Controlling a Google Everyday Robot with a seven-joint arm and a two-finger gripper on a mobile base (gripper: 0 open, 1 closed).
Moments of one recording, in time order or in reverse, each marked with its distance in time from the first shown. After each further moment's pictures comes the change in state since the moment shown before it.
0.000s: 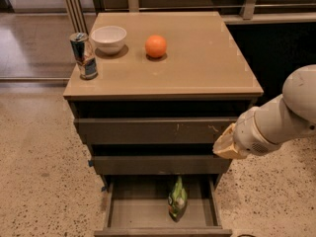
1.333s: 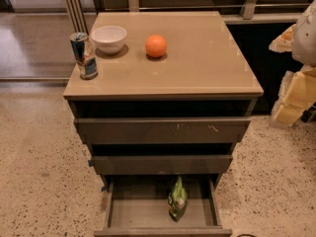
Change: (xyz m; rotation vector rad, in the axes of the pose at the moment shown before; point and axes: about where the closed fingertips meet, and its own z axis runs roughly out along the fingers) arm -0.051 -0.035 -0.206 0.125 0.246 -0.070
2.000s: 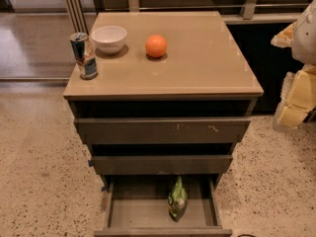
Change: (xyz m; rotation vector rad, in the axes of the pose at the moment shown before) arm 0.000 0.000 -0.001 -0.007 0.005 -0.001
